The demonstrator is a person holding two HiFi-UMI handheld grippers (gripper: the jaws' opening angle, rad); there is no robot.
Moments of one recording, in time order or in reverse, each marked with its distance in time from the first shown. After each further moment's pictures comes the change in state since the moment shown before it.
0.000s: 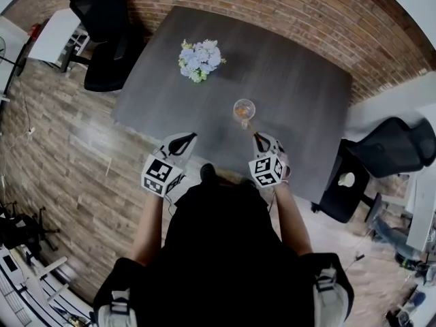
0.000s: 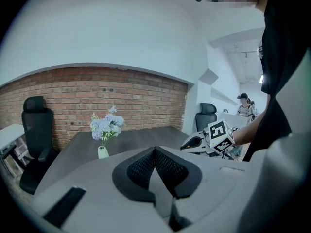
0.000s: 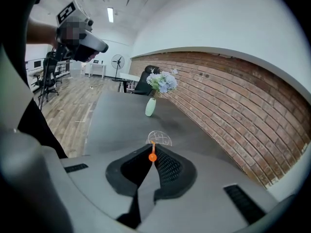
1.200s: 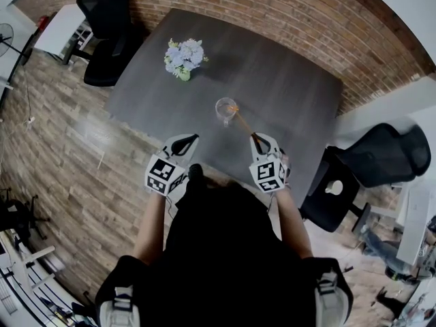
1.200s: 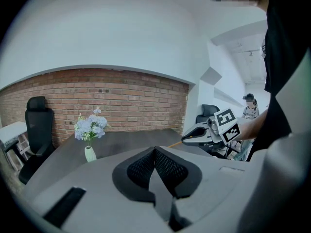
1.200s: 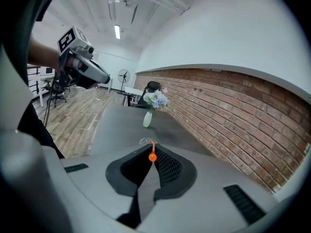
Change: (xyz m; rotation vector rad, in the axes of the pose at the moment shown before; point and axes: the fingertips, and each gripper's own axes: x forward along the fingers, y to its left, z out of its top) left arm 0.040 -0.082 0.016 -0.027 -0.020 0.057; right arm -0.078 -0.056 -0.002 0.001 -0.154 0.052
